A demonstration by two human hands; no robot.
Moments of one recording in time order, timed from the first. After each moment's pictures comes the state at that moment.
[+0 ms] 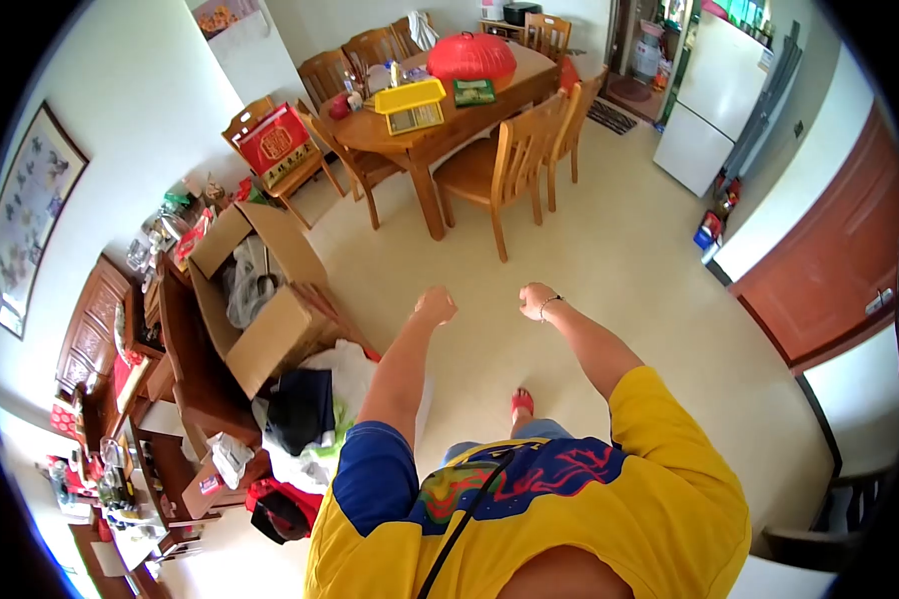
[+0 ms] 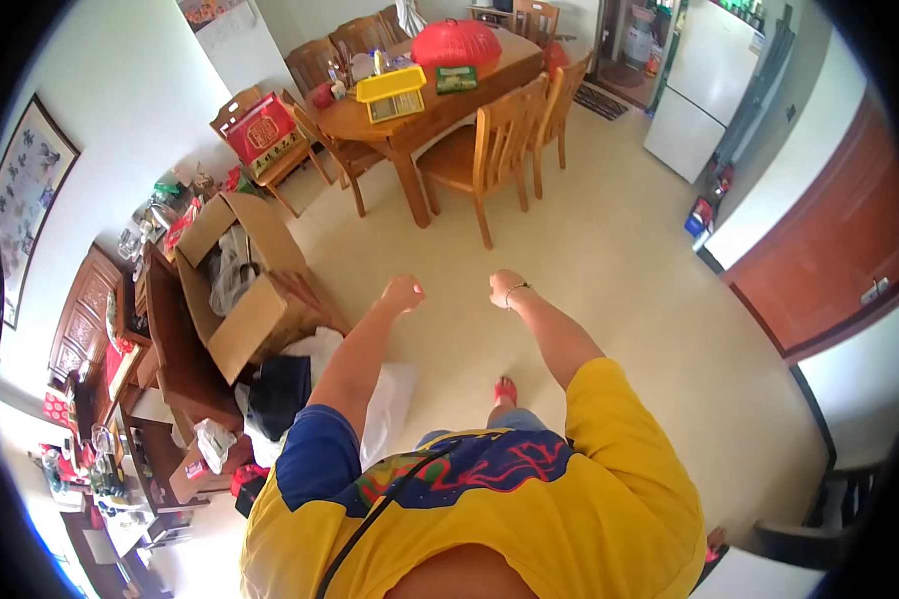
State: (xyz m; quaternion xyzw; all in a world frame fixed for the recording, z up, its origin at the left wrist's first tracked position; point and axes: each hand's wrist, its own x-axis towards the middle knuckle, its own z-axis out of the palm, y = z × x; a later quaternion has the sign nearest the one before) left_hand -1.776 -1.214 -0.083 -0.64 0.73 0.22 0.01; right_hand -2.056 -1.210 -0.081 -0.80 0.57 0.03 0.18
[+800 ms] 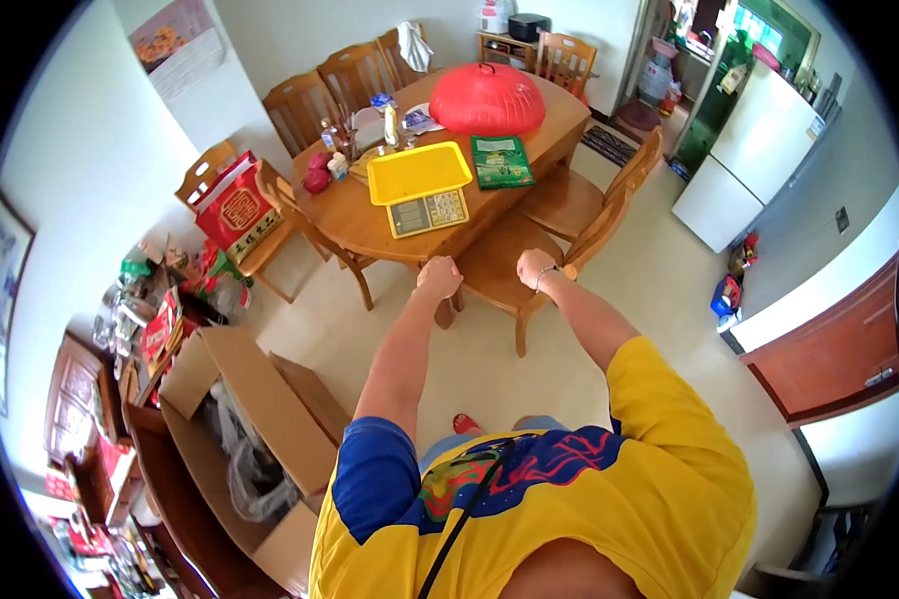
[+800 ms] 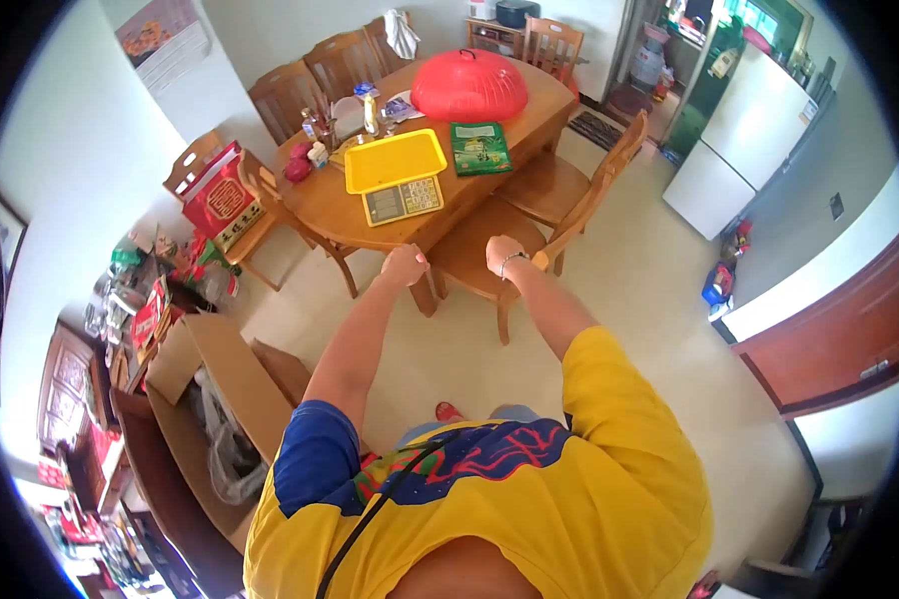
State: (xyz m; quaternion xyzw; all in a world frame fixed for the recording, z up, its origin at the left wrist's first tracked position) left_hand -1.691 -1.808 -0.007 -0.62 0.76 0.15 -0.09; right_hand -1.946 -1.830 -0.033 -0.76 0.63 -0.01 0.14
